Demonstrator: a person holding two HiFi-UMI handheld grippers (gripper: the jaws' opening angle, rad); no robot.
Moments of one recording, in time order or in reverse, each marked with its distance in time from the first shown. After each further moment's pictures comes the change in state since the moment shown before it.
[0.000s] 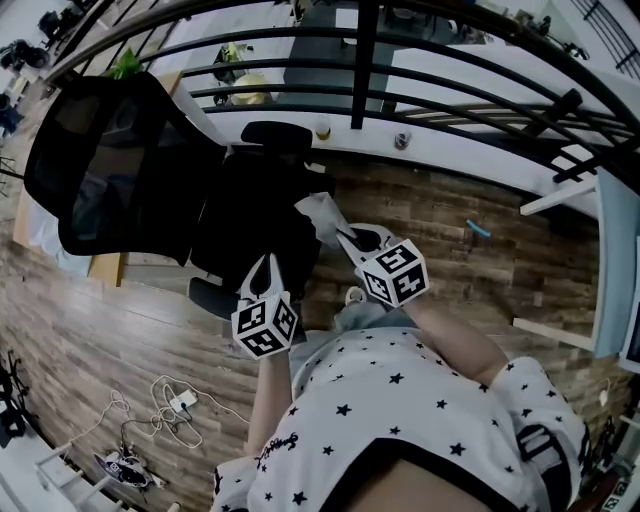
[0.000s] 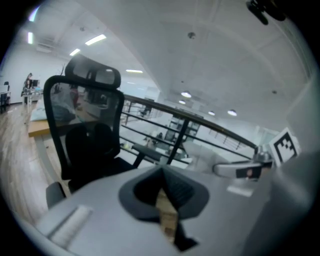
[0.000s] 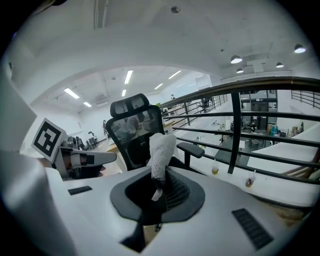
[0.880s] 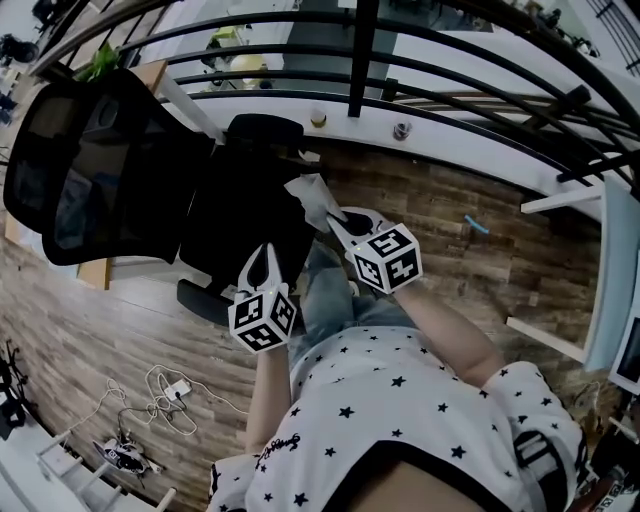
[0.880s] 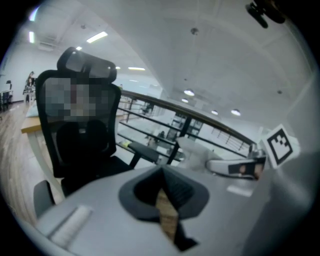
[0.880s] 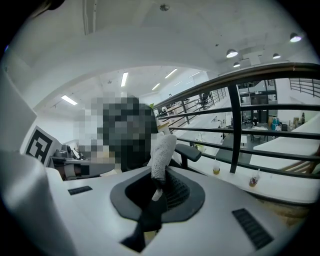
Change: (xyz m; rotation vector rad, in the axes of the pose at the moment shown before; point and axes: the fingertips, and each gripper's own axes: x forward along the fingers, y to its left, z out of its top) left arm 0.045 -0.021 0.006 -0.023 0.013 0.020; right arm 0.029 -0.045 0.021 0.057 -0.007 0.025
